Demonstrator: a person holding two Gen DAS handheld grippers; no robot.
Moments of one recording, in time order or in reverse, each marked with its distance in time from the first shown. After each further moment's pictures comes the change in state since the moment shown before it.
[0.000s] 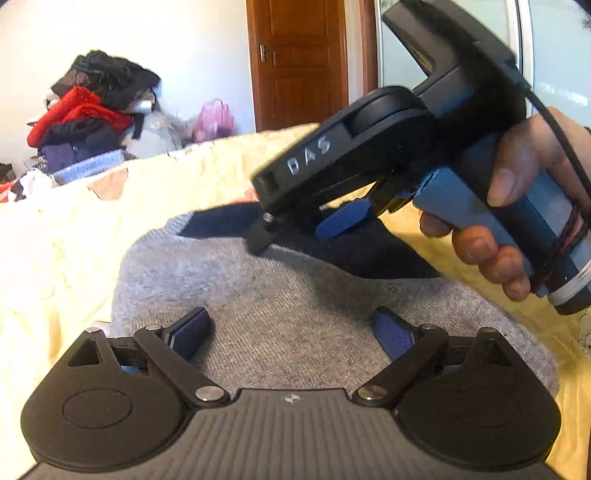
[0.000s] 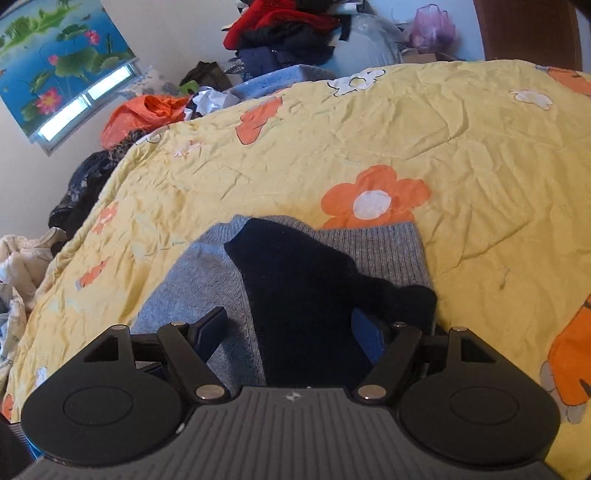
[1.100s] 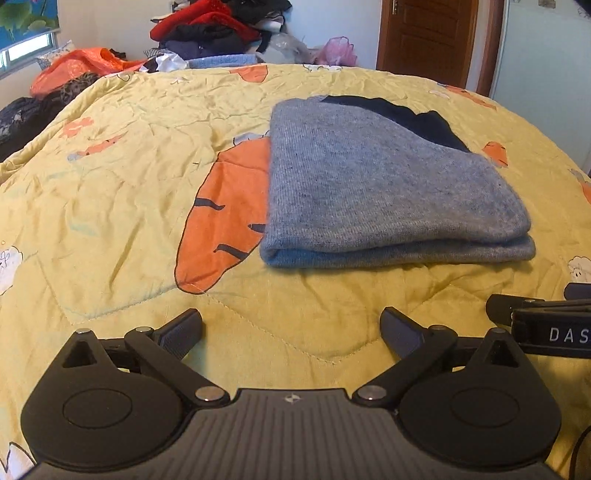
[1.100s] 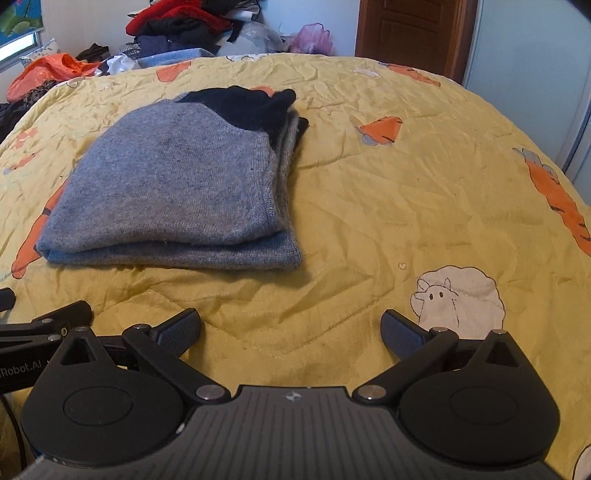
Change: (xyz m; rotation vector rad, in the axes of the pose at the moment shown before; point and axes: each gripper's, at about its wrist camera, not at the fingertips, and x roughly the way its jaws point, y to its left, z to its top) left arm -0.120 -0.008 -0.095 -0.328 0.247 0.261; right arm -0.101 0.083 -0.210 0.016 -0.048 -0.536
